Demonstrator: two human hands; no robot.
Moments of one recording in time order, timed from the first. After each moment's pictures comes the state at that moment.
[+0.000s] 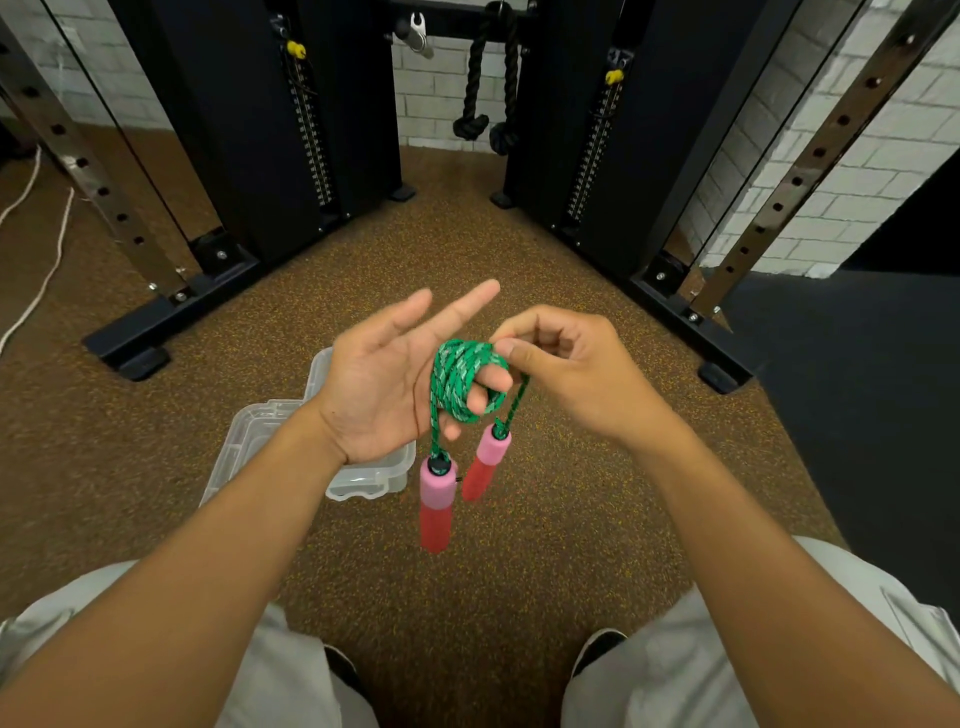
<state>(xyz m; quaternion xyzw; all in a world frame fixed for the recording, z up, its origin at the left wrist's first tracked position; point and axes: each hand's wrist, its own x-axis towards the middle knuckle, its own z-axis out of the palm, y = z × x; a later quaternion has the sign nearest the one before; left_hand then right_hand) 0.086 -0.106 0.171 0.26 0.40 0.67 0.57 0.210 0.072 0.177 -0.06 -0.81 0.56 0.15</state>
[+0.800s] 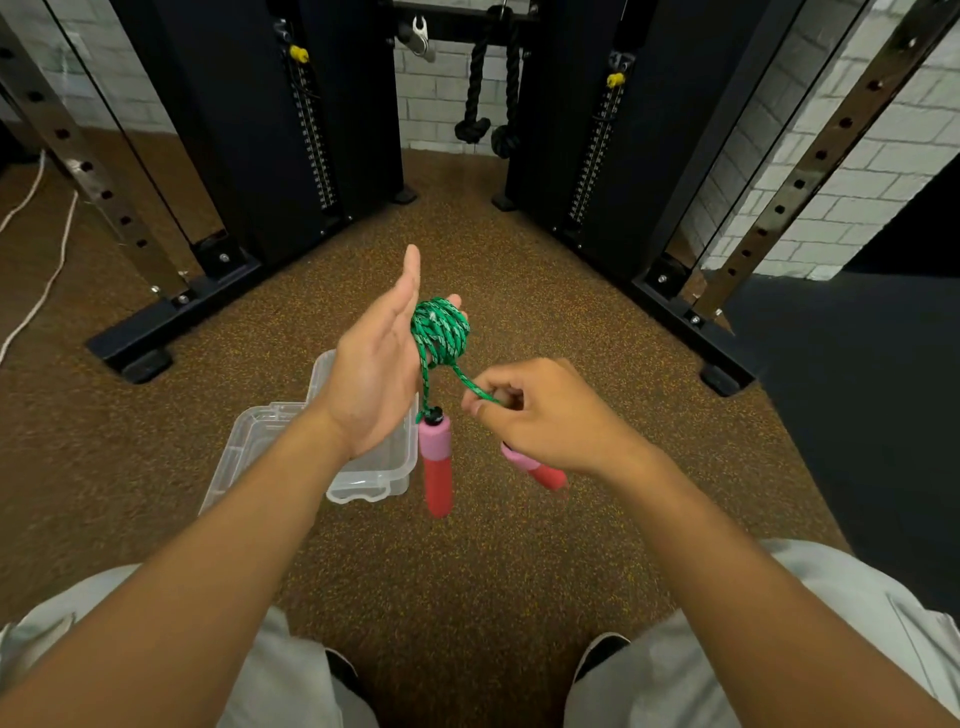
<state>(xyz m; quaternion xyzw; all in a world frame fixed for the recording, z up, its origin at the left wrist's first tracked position) 0.081 -0.099 0.166 0.24 0.51 0.73 0.39 0.208 0.047 0.165 -0.08 -0.92 0.38 0.02</state>
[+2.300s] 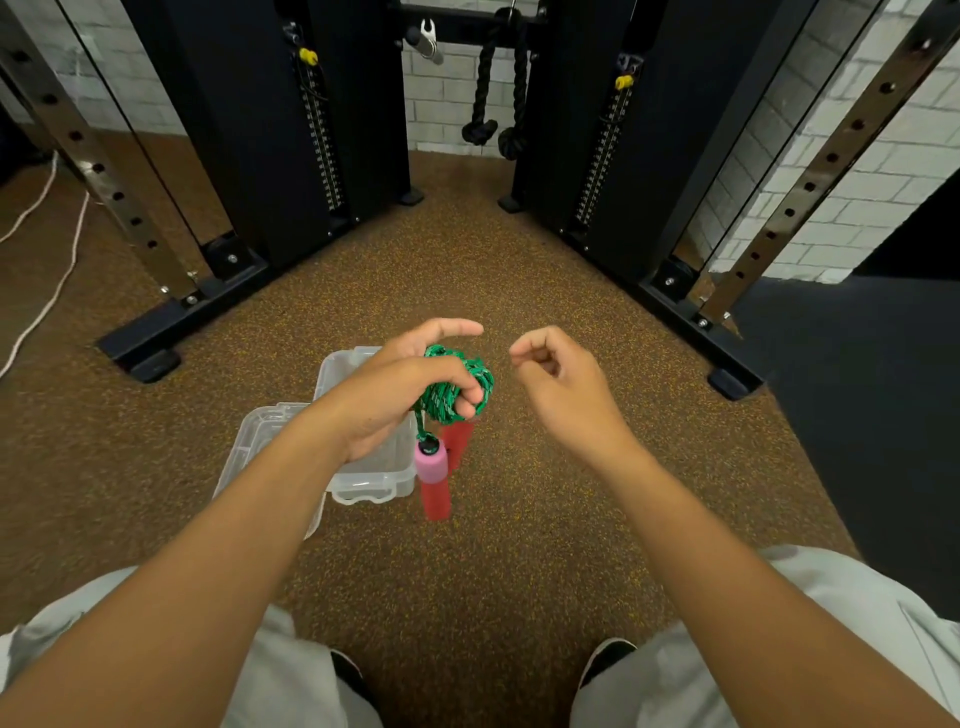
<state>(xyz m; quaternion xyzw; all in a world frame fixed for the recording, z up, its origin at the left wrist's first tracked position) 0.085 -0.105 0.175 0.26 0.64 0.58 0.42 0.194 0.053 0.146 -0.25 -0.80 0.51 0.17</state>
